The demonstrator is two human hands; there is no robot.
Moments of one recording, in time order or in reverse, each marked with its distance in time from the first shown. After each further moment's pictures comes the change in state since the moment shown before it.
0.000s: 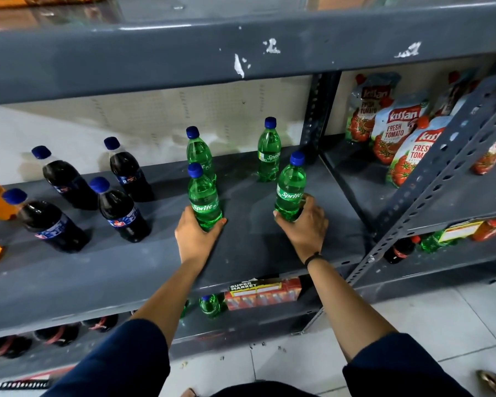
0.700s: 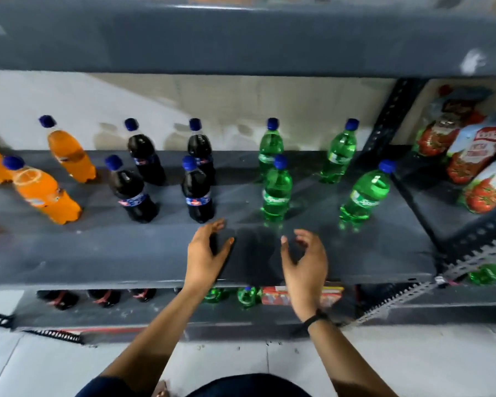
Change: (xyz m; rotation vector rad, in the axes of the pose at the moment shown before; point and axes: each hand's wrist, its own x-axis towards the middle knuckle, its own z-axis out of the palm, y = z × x) left_hand -0.034 -0.070 -0.096 -0.152 -0.047 0.004; right_hand -0.128 -0.090 0.050 0.286 0.039 -0.084
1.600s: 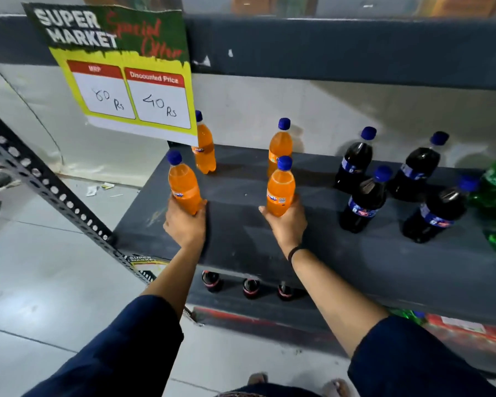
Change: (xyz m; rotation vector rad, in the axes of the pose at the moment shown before) left_hand 0.107 -0.220 -0.390 0.213 0.637 -0.454; right_hand -0.132 -0.238 0.366 0.105 -0.434 0.153
